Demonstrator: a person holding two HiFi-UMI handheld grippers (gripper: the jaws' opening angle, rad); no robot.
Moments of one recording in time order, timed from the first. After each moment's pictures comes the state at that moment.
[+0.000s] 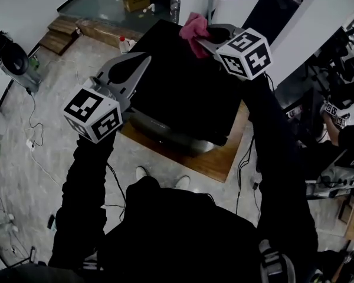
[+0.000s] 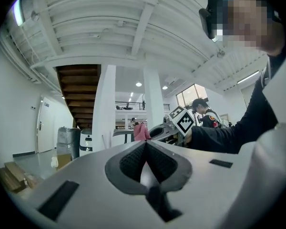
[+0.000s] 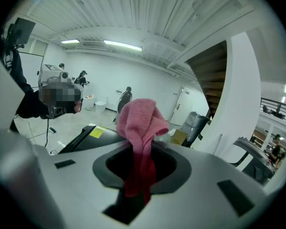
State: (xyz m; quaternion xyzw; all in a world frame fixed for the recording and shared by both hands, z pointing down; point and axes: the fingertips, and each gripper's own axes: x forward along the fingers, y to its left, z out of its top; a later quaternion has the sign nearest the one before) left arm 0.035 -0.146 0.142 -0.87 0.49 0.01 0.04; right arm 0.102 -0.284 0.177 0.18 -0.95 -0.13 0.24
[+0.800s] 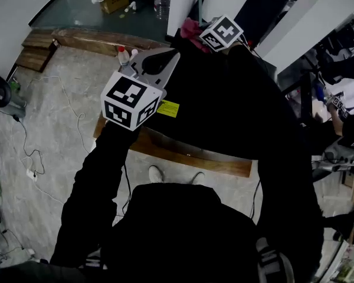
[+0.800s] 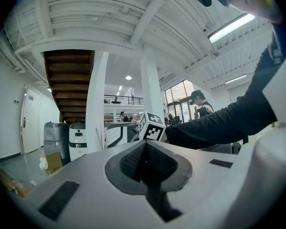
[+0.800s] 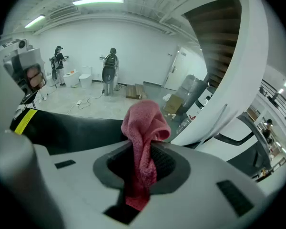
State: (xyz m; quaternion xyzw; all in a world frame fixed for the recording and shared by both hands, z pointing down) left arm -0.101 -0.281 0.186 -0.91 0.41 -0.03 0.03; right arm -0.054 -0.469 0.301 0.24 -0.86 -0.05 0.45
